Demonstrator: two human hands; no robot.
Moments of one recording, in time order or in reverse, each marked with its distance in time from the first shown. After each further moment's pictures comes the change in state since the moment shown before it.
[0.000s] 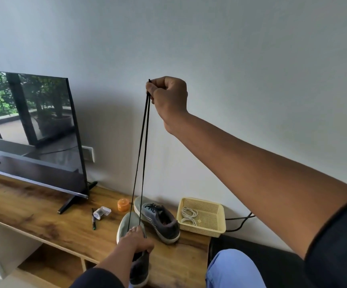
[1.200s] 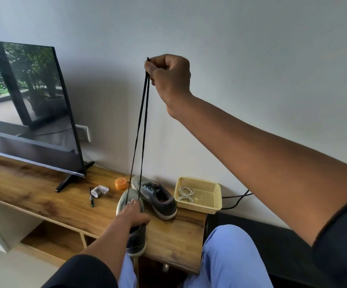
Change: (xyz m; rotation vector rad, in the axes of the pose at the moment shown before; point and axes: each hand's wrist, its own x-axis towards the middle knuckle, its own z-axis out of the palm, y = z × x) left_hand -0.006 0.000 -0.002 -0.039 0.107 0.071; right_hand -0.017 0.019 -0.014 -0.019 -0.008 -0.026
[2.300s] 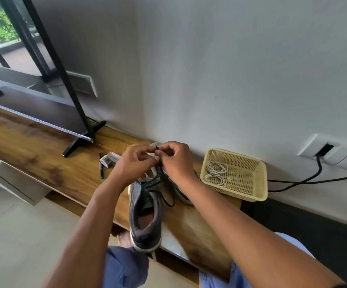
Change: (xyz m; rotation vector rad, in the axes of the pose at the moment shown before) left_hand 0.028 0.009 -0.076 -0.627 0.189 0.207; right_hand -0.120 0.320 0.063 -0.156 -0.304 0.444
